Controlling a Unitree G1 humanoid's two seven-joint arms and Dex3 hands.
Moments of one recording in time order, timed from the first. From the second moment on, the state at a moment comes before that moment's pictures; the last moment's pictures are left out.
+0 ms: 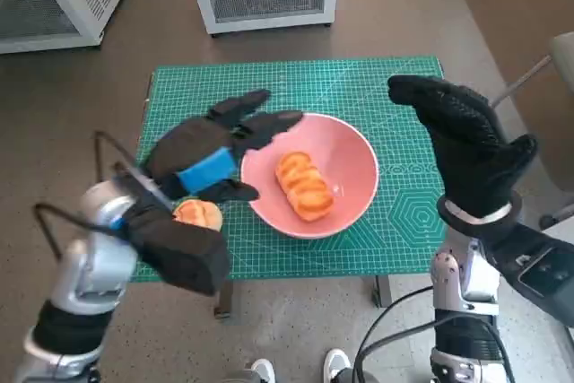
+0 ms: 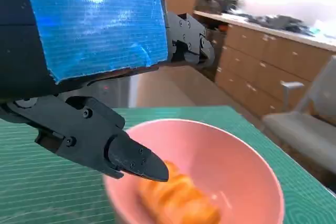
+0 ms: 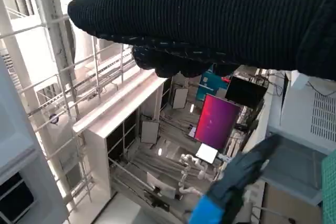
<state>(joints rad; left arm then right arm) -0.48 0.60 -0.09 -0.27 0.44 0.01 -0.53 -0.53 -0.11 -0.16 0.23 0.47 -0.60 0.64</state>
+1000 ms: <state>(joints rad) -0.17 0.79 0.13 -0.54 0.31 0.28 -0.75 -0.53 -0.11 -0.15 0.22 0.48 -0.56 0.64</state>
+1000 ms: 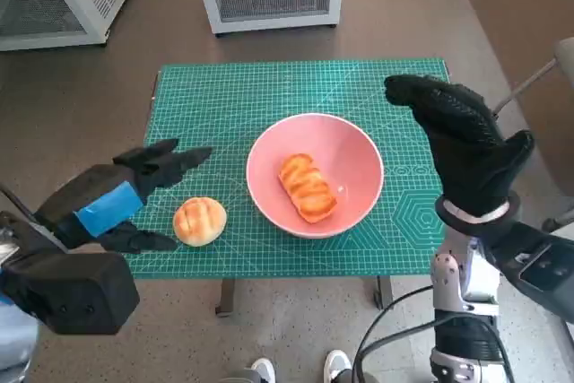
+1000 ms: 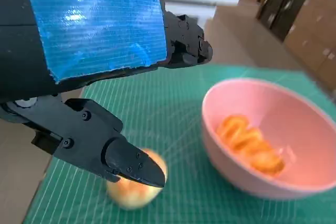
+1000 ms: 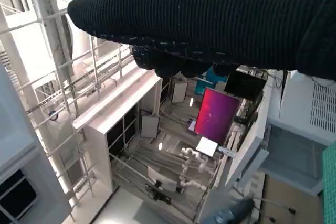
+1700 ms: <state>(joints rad) -0.12 0.73 -0.04 -0.36 0.39 0.19 -0.59 -0.53 -0.11 -0.15 0.22 0.49 -0.55 0.64</state>
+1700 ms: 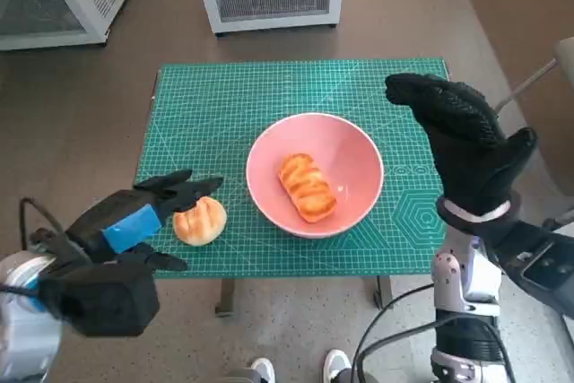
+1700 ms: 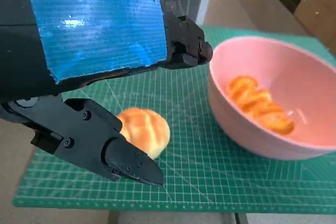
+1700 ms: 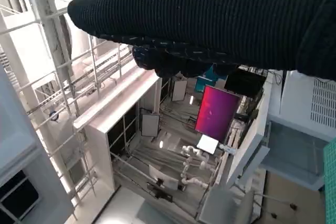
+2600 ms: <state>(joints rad) -0.20 0.61 -0.21 0.08 0.67 -0.03 -0.17 -0.52 -0.12 -0.15 0.21 0.49 -0.55 0.64</state>
